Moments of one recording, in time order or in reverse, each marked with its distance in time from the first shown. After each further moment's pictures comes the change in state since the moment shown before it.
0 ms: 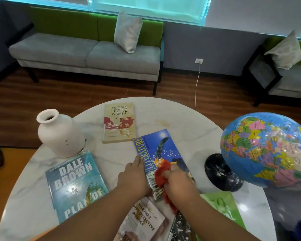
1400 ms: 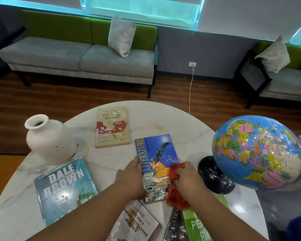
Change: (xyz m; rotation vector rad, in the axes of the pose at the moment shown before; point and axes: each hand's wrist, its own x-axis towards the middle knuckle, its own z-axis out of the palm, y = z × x) left_hand 0.016 0.006 -0.006 0.091 -0.092 0.105; right_hand 0.008 0.015 -0.040 0.385 0.083 0.365
